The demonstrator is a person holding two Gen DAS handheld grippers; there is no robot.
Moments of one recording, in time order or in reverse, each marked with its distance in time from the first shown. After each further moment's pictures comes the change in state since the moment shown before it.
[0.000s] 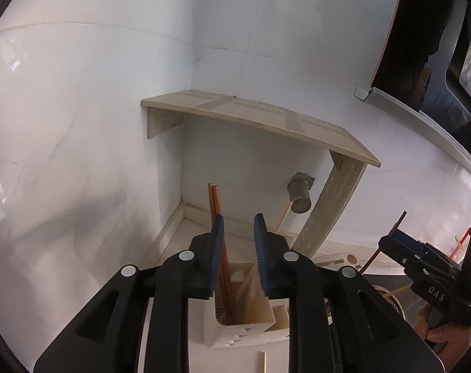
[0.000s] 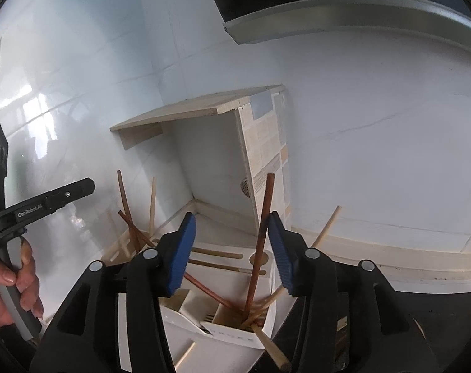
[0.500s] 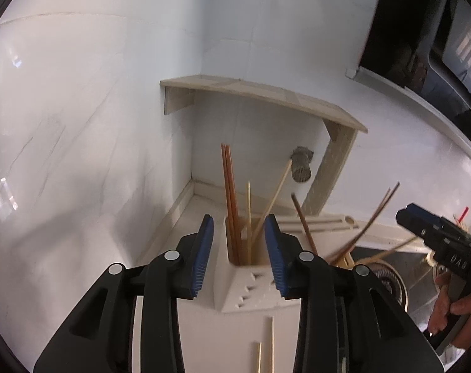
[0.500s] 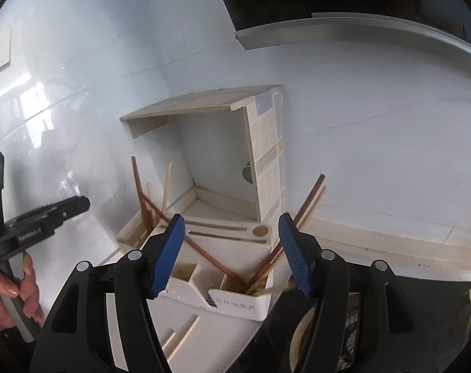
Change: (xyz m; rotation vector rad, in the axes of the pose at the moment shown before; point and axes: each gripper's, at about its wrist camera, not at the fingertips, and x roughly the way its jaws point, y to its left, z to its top) left arm -0.037 0.004 -0.034 0.026 0.062 0.019; right arm -0.041 0.015 -0.007 -0.017 0.044 -0.027
